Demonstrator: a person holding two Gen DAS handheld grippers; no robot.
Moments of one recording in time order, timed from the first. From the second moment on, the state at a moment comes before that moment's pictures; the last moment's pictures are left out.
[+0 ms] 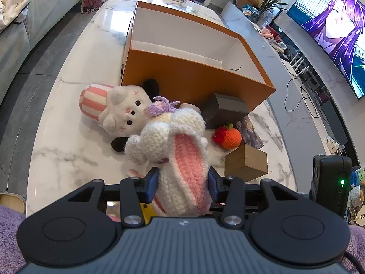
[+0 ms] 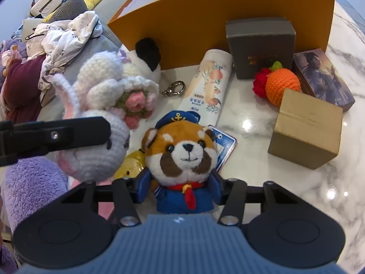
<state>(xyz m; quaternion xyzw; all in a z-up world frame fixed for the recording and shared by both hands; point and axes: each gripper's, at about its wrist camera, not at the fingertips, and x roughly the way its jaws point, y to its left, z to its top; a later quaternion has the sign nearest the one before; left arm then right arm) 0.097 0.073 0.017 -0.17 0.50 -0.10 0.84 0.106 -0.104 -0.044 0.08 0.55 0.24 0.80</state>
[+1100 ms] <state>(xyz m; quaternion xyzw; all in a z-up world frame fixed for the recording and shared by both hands) 0.135 0.048 0.069 -0.03 0.47 -0.18 0.86 0.156 -0.149 0.074 0.14 0.44 0.25 0.85</state>
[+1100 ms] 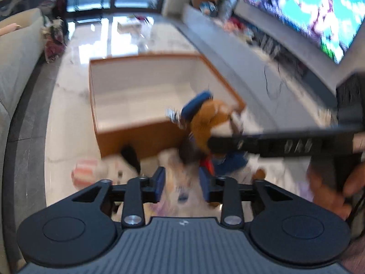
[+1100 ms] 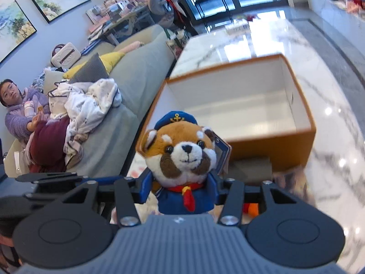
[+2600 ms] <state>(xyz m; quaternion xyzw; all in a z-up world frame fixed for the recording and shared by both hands) 0.119 0.068 0.042 -0.05 0.47 -0.19 0.86 0.136 -0.168 0.065 0.17 0.44 0.23 0.85</state>
